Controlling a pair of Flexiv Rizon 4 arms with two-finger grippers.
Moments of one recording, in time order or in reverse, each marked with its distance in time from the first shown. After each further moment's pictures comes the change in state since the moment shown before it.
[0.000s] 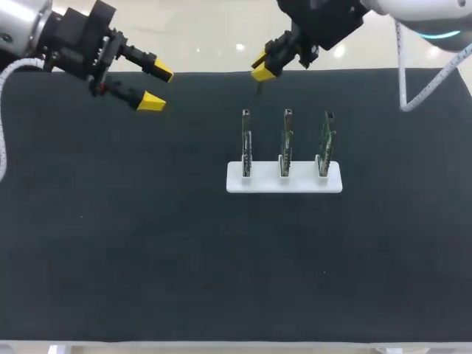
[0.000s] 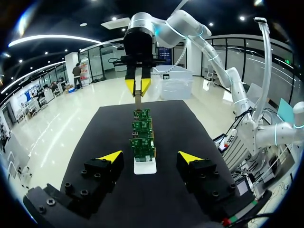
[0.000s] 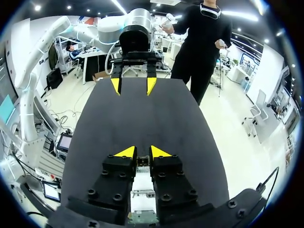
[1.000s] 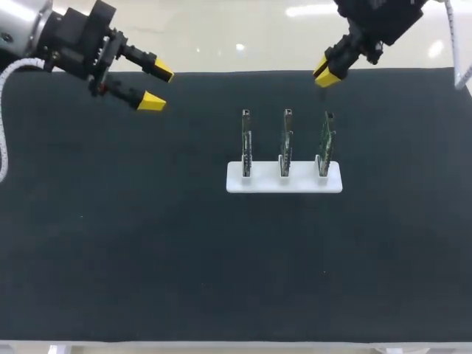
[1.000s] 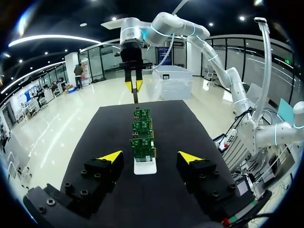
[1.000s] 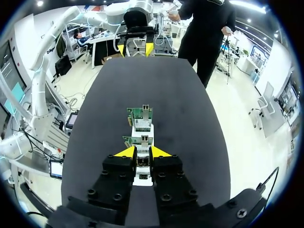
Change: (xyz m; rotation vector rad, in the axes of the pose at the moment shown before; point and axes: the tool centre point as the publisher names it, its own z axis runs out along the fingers) left arm 0.000 0.000 0.000 0.001 -0.001 0.001; right arm 0.092 -0.016 -0.048 -0.092 0.135 -0.017
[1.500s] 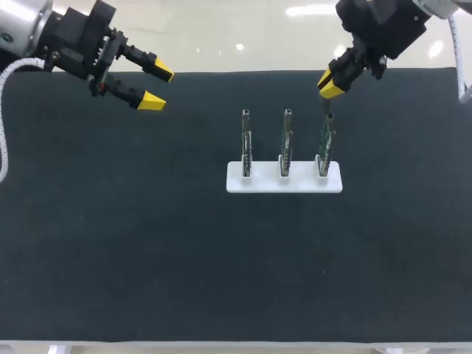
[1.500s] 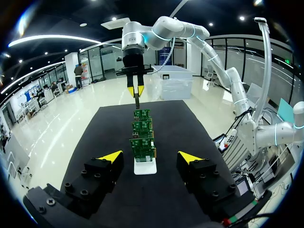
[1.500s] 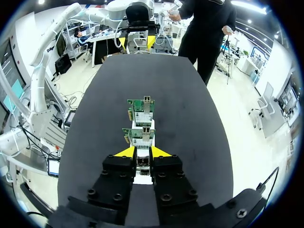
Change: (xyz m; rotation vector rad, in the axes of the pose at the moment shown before) left arm 0.000 0.000 0.000 0.000 0.000 0.000; right arm 0.019 0.004 0.011 0.005 -0.002 -0.008
